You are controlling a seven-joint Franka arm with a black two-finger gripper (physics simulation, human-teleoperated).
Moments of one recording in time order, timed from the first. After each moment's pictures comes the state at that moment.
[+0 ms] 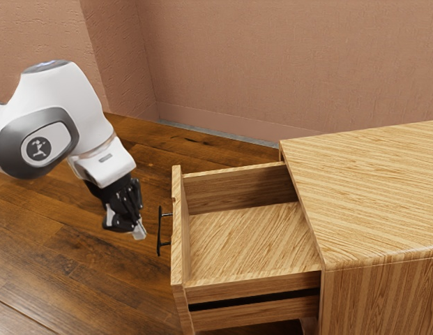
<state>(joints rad) -0.16 -0.58 -0.13 -2.45 -0.26 1.99 1.02</state>
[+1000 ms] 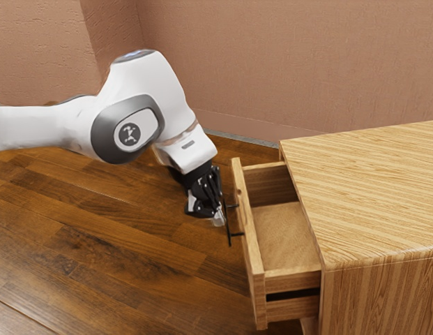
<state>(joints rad) -0.15 -0.20 -0.28 -2.15 -0.33 2.13 1.07</state>
